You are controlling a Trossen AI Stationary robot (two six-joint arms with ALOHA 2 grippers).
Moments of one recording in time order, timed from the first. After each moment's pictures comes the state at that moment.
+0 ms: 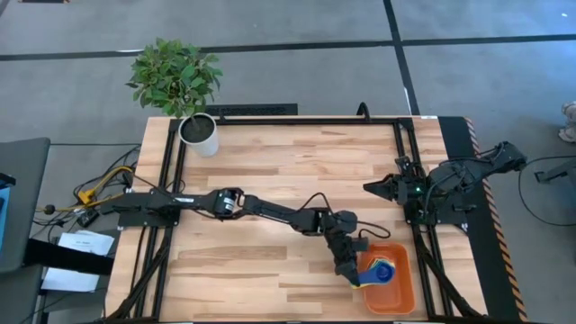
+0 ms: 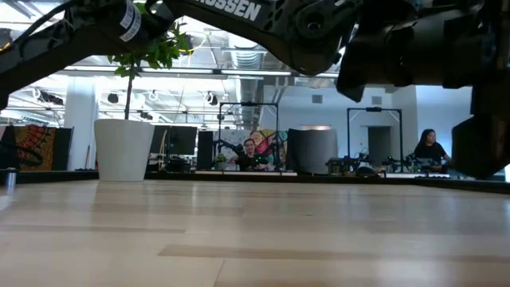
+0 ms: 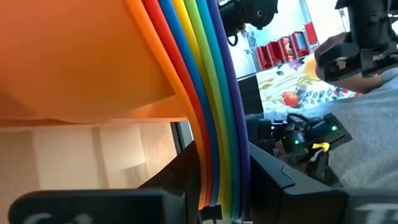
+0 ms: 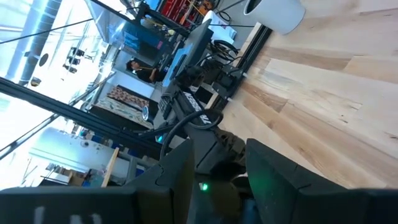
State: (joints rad) left arm -0.17 2.74 2.35 0.17 0.84 -0.94; right arm 0.41 0.45 0.54 -0.23 0.48 1.12
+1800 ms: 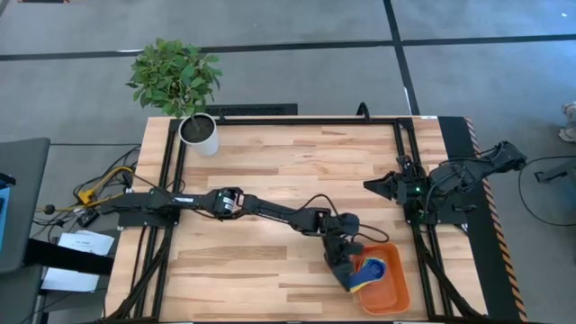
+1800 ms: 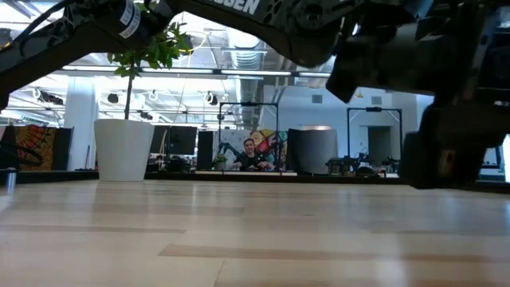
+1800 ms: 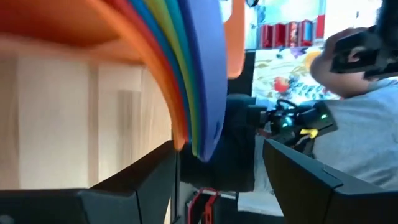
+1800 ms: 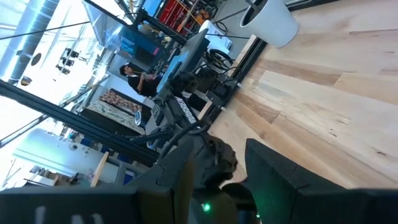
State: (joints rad) left arm -0.17 2.73 2.35 -0.01 0.96 -1.10; right arm 0.41 0.45 0.54 -0.22 0.53 1.07
